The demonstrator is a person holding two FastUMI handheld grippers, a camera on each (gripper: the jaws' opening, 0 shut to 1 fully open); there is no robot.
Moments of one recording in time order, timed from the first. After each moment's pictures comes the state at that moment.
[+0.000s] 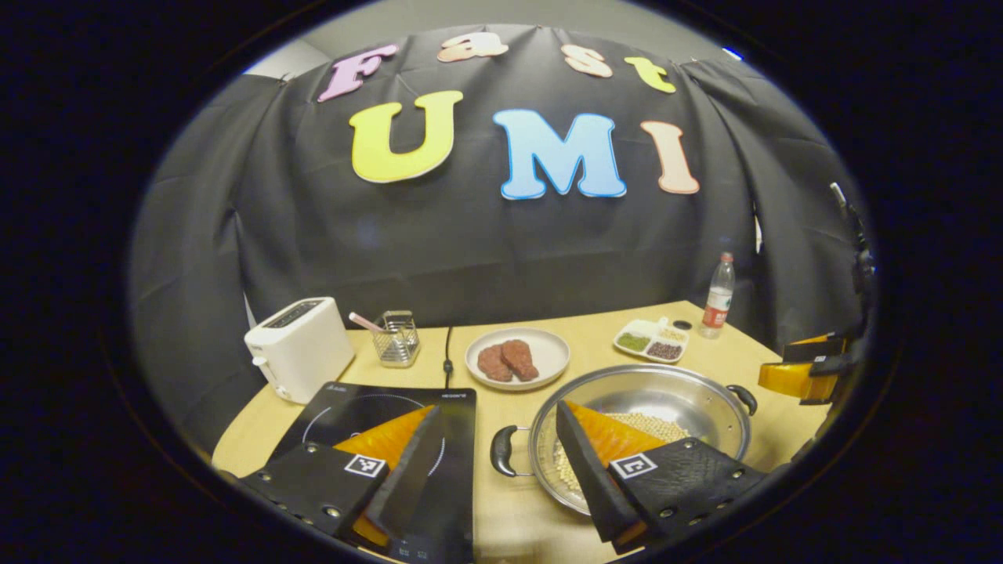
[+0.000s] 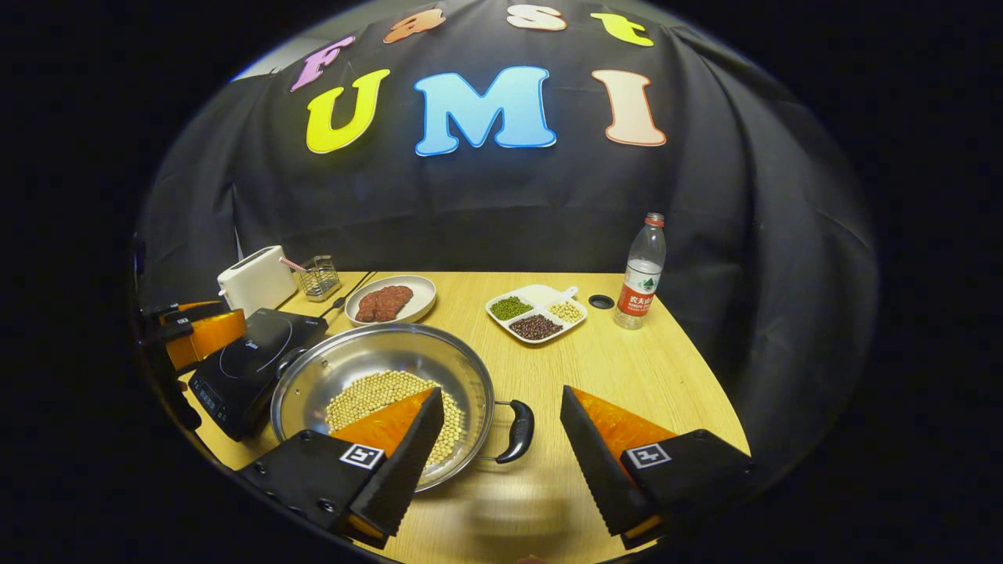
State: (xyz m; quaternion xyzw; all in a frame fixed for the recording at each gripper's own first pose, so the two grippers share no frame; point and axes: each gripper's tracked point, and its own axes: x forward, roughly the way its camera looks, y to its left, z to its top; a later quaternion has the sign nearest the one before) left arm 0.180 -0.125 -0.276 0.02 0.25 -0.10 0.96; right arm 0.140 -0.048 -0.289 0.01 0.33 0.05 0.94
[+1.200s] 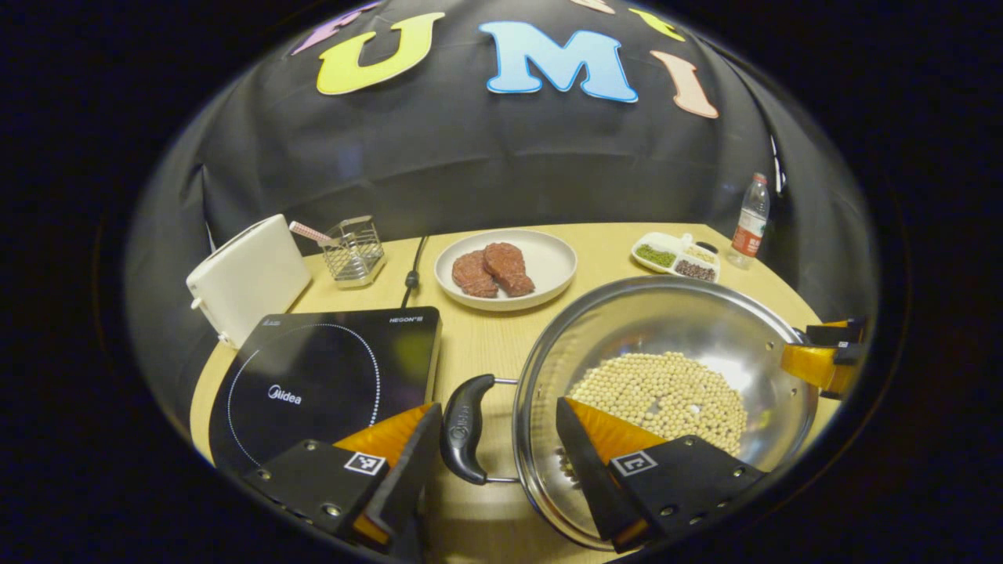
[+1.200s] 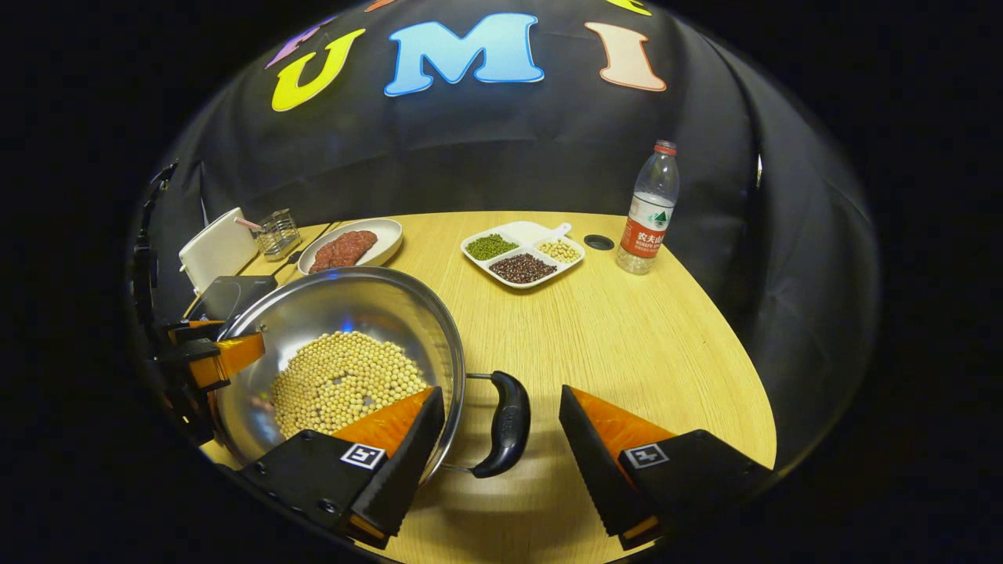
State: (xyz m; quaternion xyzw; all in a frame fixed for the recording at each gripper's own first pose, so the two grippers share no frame) left arm 0.205 -0.155 -0.411 0.03 0.39 -0.11 0.91; right arm 0.157 -0.054 -0.375 0.01 0.42 0.02 0.91
